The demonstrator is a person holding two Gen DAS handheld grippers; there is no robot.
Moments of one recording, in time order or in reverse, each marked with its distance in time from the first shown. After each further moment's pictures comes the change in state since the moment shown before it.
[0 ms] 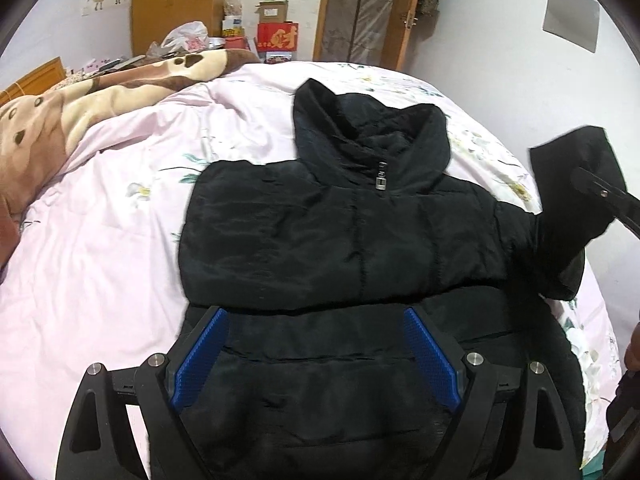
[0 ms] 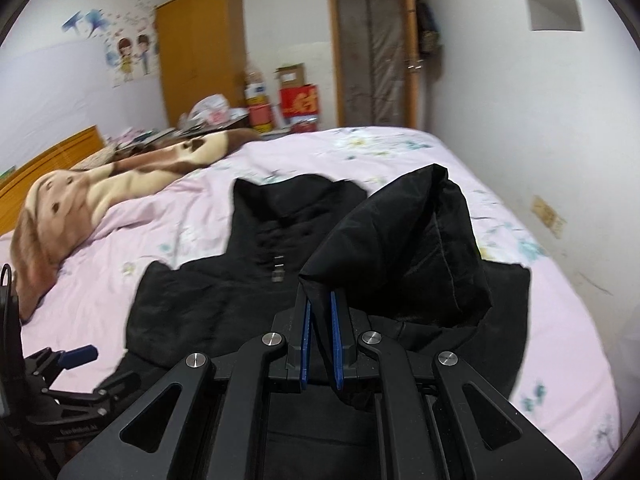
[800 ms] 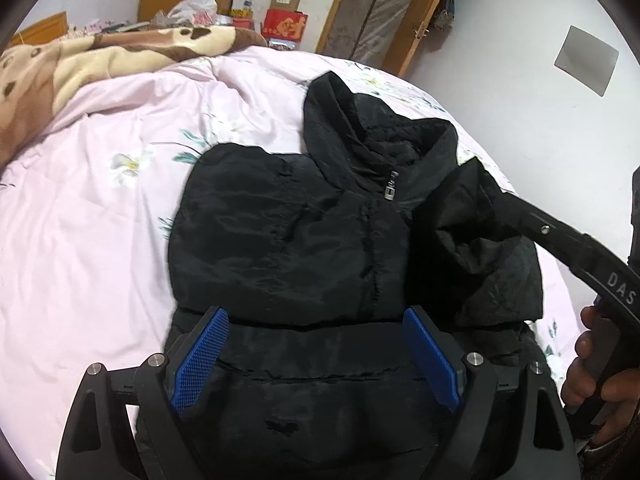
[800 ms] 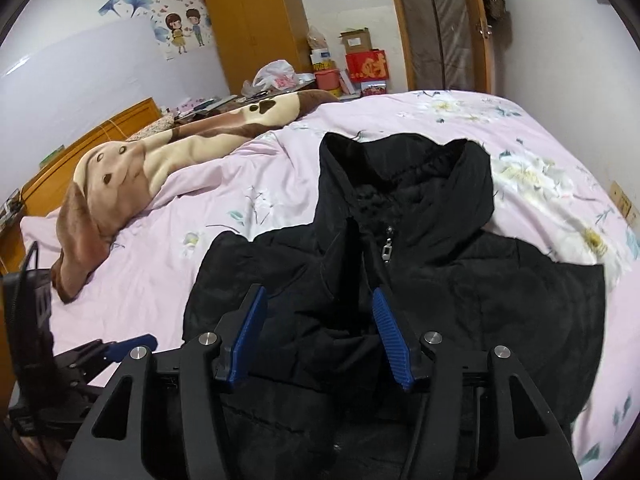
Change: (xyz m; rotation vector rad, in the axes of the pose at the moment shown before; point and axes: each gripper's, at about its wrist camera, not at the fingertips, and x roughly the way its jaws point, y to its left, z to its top) left arm 0.028 0.031 0.011 -0.113 0.028 -0.141; right arm 0.055 0.042 -0.005 -0.015 0.103 0.227
